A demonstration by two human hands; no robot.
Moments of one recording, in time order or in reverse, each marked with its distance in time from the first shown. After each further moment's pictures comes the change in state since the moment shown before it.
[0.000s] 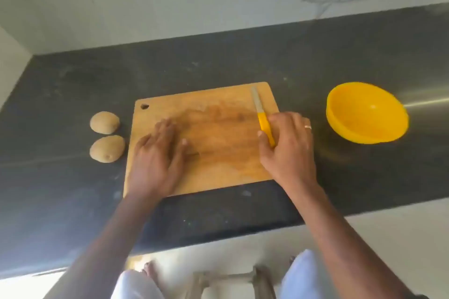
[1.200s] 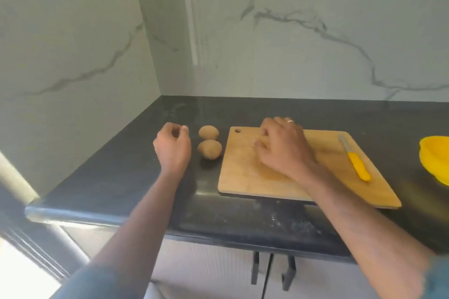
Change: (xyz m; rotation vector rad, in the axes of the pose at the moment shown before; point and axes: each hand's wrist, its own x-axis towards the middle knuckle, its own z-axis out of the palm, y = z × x) left_hand -0.010 -0.120 -0.051 -0.645 0.824 -0.421; right_hand 0.015 -0.144 0.063 -0.093 -0.047 -0.535
